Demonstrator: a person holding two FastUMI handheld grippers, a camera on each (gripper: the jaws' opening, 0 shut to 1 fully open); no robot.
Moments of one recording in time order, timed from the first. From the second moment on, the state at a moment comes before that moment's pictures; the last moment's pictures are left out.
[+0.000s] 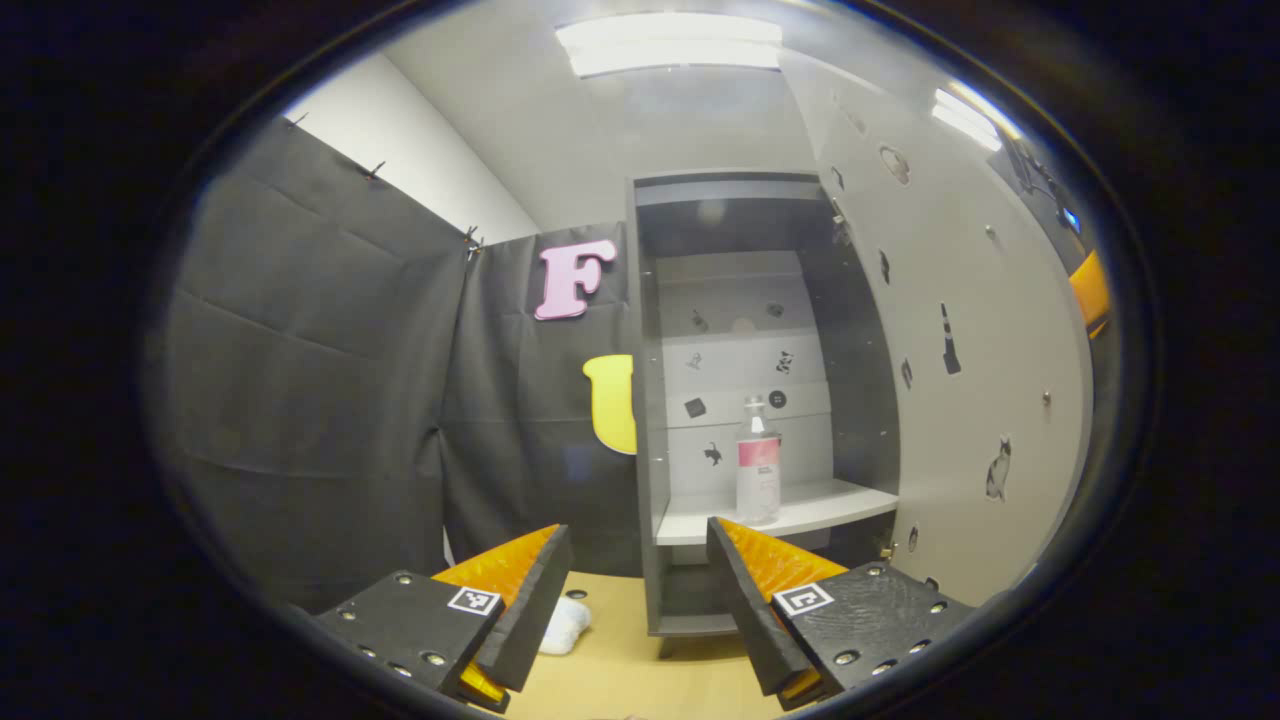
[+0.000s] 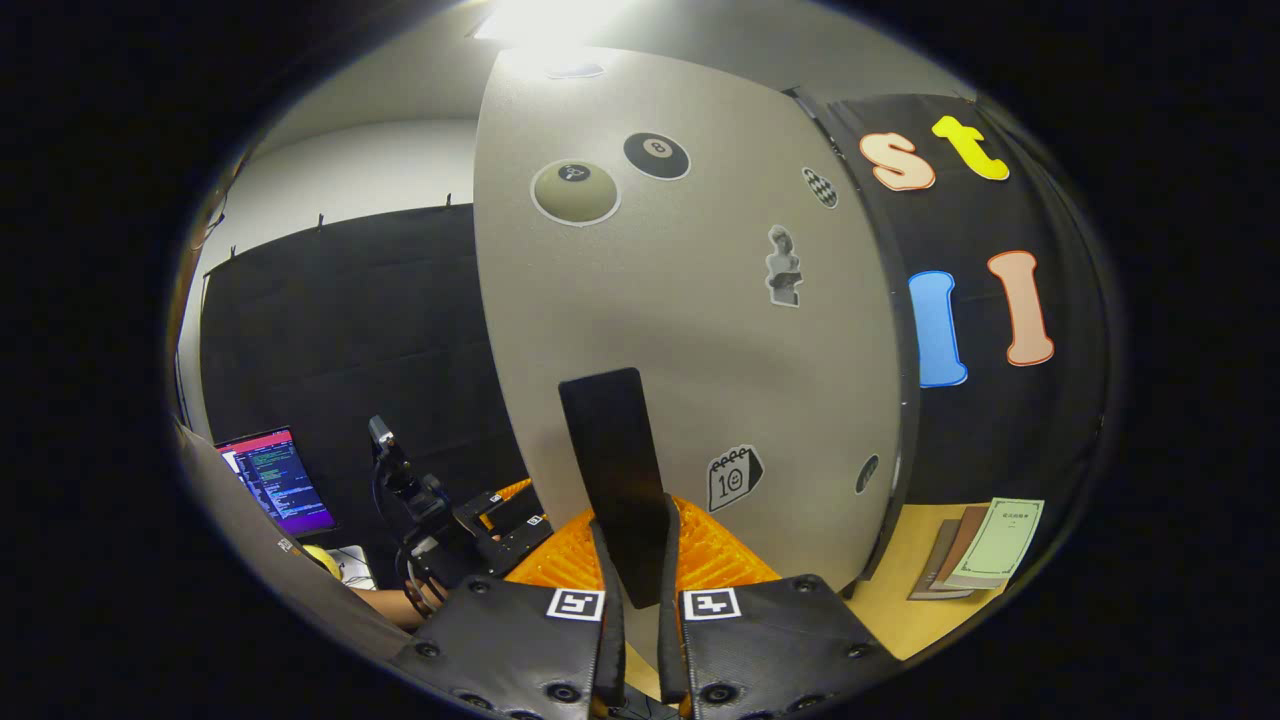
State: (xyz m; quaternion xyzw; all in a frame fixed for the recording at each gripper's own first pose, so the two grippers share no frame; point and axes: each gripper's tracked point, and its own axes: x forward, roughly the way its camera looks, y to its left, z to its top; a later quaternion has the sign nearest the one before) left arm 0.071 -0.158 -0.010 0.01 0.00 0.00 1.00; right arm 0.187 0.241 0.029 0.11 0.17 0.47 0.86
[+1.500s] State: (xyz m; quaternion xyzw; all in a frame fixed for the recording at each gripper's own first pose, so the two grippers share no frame) left arm 0.042 -0.249 -0.009 0.01 0.02 -0.04 1.00; right arm 0.210 0.115 0.012 0.10 0.15 0.24 0.95
